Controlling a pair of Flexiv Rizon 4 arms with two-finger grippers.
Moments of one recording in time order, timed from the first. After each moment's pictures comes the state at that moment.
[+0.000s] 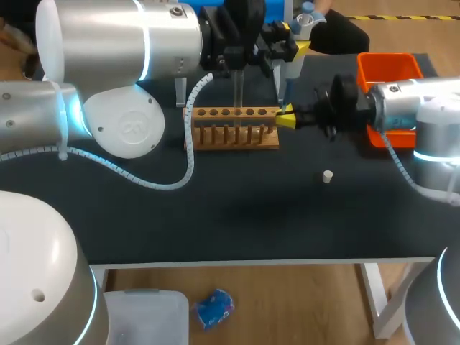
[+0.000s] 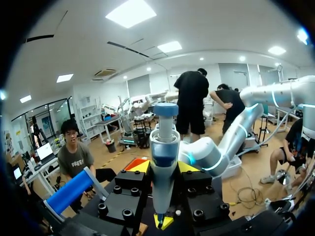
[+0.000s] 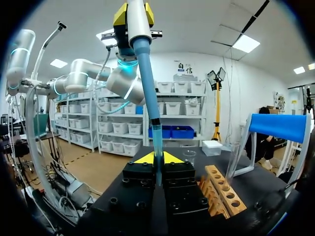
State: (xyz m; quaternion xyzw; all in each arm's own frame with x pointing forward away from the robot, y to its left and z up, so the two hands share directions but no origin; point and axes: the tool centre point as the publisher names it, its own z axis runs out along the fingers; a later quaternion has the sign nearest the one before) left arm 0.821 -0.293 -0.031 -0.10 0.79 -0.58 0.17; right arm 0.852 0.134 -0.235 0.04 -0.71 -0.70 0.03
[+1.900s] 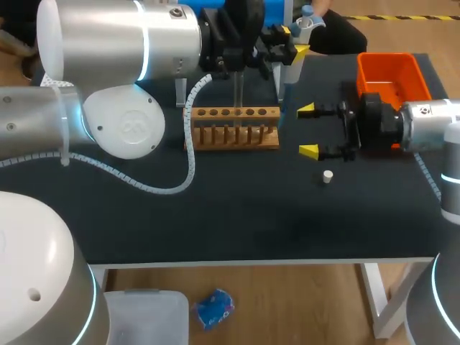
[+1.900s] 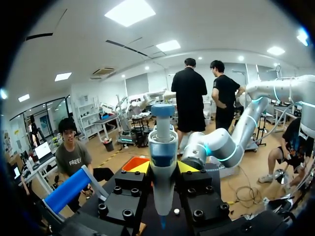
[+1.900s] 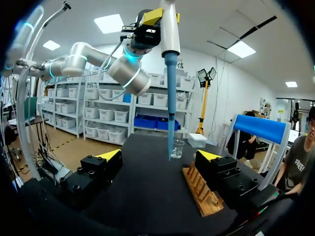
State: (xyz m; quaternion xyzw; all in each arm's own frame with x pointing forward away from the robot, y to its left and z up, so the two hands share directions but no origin) left arm 0.821 -0.294 -0.036 -0.10 0.79 -0.58 0.16; right arm 0.827 0.087 -0.250 0.02 -0.74 -0.67 -0.06
